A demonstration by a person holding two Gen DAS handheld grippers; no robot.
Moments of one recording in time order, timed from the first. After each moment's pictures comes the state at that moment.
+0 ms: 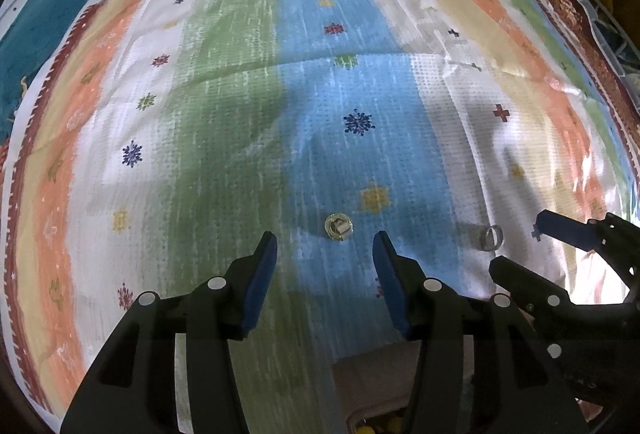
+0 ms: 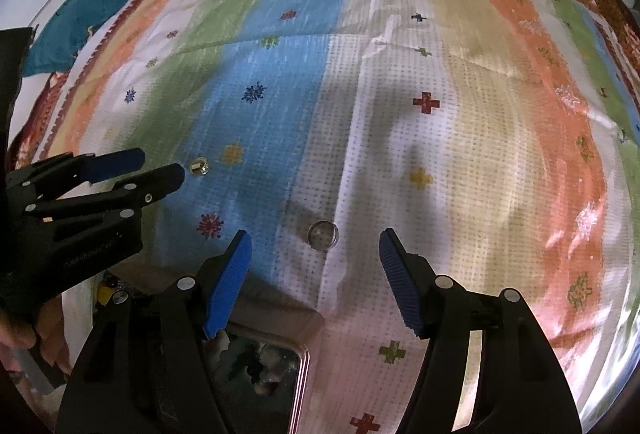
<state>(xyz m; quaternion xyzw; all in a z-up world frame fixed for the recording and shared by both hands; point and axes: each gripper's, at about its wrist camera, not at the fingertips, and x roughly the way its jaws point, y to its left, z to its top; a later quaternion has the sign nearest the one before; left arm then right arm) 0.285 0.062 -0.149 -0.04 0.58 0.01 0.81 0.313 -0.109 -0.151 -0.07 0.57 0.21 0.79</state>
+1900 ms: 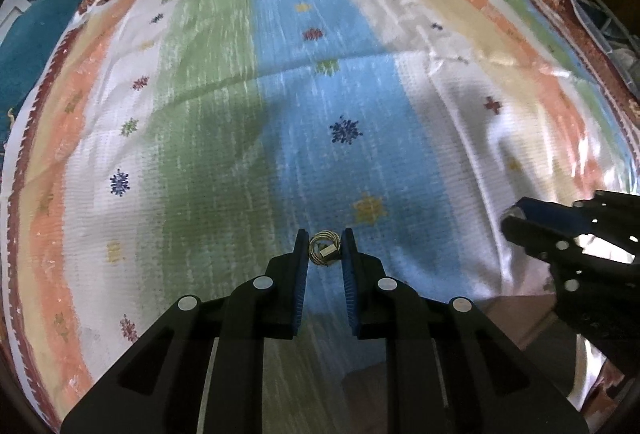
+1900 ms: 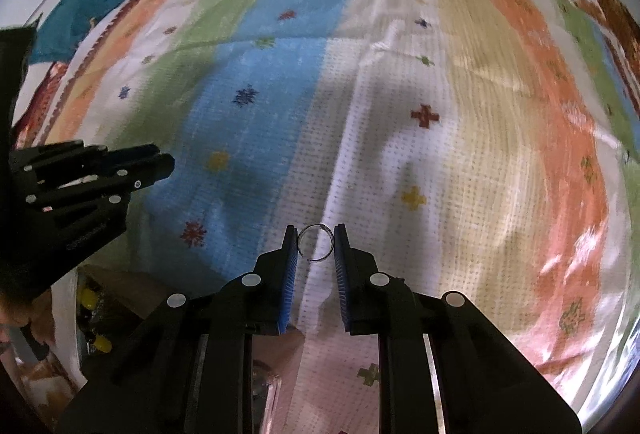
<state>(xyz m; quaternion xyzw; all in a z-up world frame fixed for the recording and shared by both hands) 0.287 0.058 -0.147 -0.02 0.57 -0.02 0.82 0.319 -0.113 -0.150 -0.10 0.55 0.23 0.79</state>
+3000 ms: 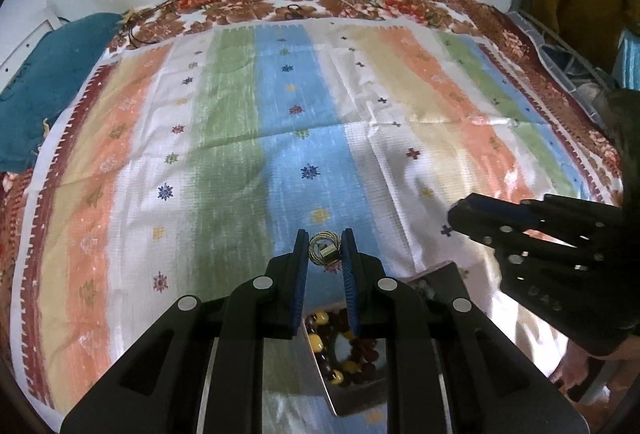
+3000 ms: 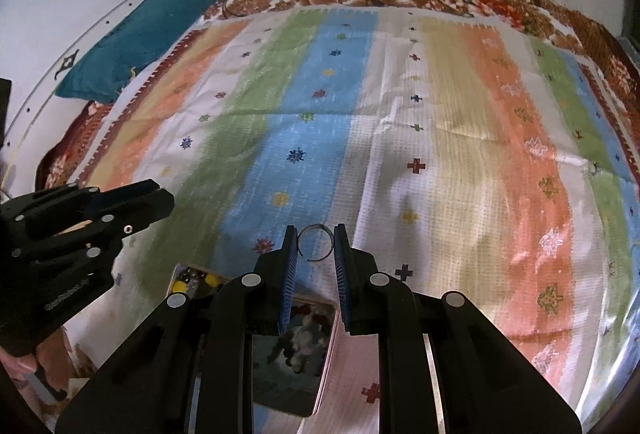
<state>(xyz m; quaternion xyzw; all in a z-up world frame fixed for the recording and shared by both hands) 0.215 0.040 -0.053 -0.04 0.47 -0.03 0.88 0.268 -0.123 -0.074 -0.05 0.47 0.25 0.85</state>
